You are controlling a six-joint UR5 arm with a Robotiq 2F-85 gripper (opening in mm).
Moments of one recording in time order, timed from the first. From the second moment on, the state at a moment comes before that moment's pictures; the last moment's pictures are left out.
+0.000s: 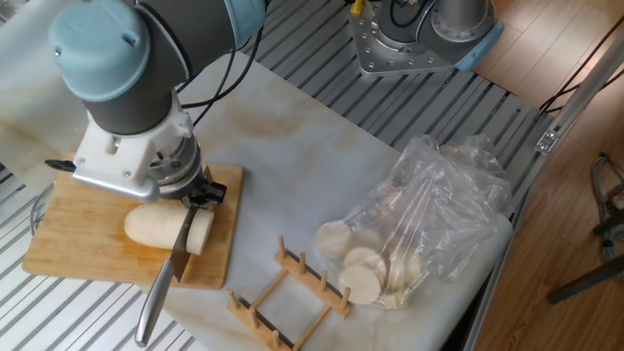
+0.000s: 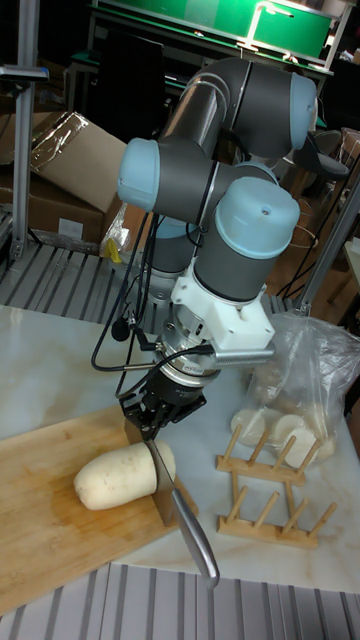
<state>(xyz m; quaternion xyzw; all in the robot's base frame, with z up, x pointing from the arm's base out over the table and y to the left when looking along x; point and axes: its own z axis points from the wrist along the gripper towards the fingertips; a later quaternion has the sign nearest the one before) 0.637 -0.011 0.092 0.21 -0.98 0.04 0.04</state>
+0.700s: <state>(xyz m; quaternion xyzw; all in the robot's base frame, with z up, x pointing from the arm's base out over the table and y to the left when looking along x) 0.656 -0.002 0.091 0.19 -0.98 0.05 0.03</state>
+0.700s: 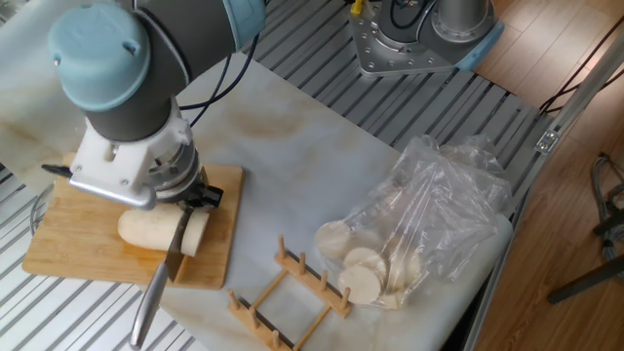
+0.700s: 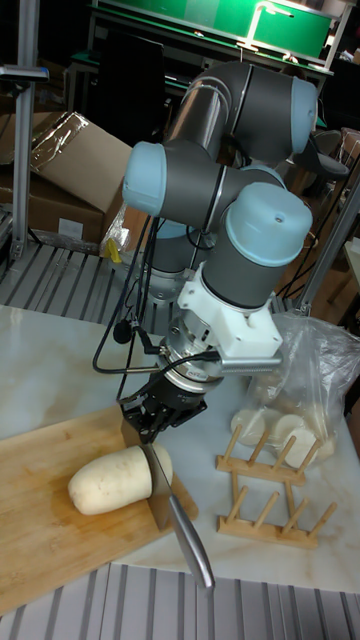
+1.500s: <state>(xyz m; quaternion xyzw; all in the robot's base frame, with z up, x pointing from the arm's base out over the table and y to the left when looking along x) 0.670 0.003 0.095 0.20 -0.98 0.04 0.02</state>
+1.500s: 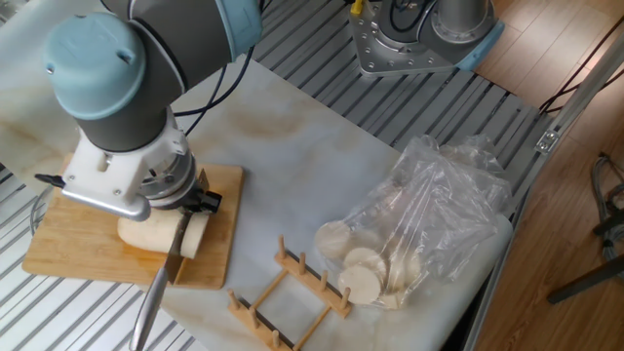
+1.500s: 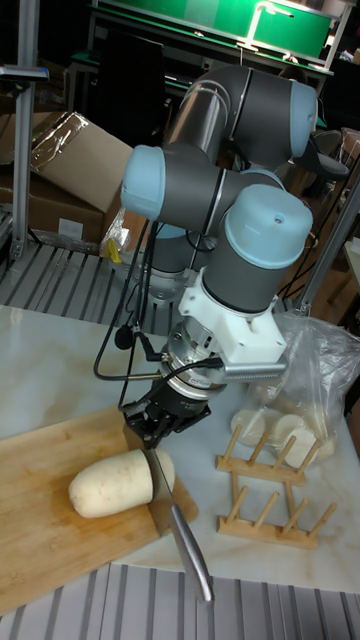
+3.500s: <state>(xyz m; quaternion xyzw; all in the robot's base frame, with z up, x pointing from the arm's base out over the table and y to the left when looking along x) 0.658 0.000 0.093 0.20 -0.98 0.05 0.05</state>
